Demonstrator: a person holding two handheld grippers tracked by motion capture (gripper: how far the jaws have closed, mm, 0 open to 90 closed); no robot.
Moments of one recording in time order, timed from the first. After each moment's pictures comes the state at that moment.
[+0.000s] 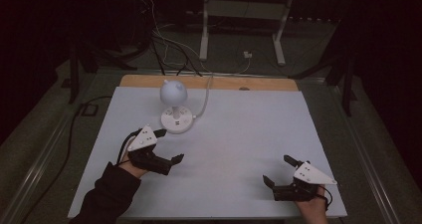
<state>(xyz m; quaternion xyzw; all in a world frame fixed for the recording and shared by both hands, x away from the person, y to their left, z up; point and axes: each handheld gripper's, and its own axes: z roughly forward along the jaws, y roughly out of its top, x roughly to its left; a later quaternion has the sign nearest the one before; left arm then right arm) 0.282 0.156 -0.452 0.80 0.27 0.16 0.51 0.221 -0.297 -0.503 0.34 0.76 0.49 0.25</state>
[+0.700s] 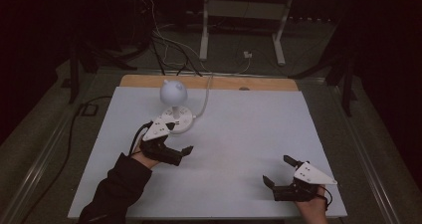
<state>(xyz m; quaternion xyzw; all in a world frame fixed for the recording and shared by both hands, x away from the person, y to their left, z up) 0.306 0.132 -0.451 0.80 0.28 0.16 0.50 0.221 -0.296 -0.502 0.34 0.76 0.50 0.25</state>
